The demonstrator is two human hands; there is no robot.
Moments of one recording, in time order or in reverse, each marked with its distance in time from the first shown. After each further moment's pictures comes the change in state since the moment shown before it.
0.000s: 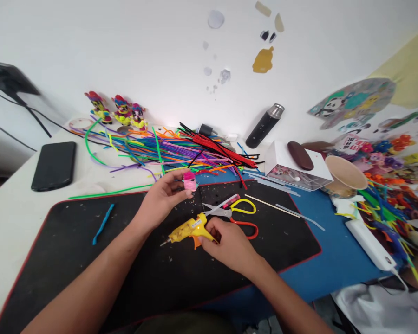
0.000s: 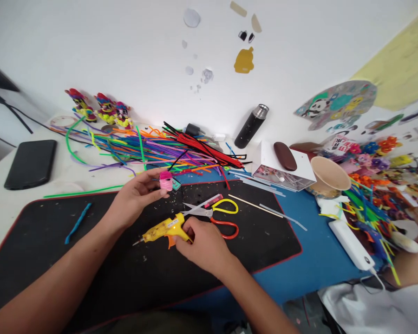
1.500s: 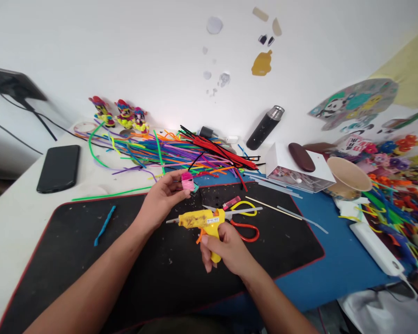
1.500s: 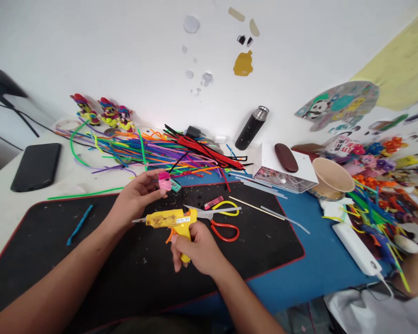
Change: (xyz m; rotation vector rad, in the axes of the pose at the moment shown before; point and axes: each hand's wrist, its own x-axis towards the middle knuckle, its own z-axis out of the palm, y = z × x) left_hand 0.004 -0.005 -0.001 -0.005 0.049 -0.010; right_hand 0.003 -0.009 0.010 0.982 -0.265 0.066
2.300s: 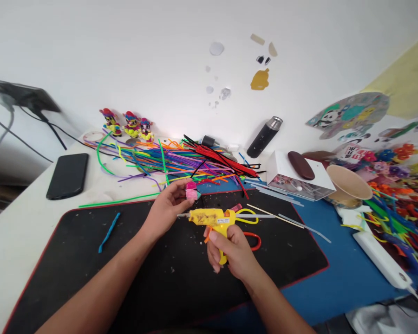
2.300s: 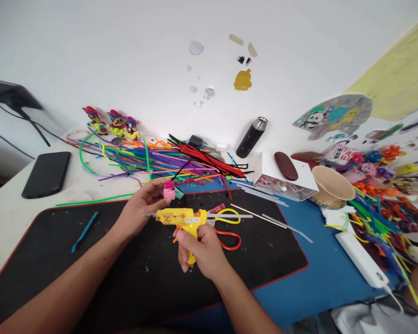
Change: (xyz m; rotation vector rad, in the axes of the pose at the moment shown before) left_hand -0.003 -0.001 0.003 0.044 -0.015 -0.009; right_hand 0.003 -0.004 -0.001 0.181 0.039 -0.182
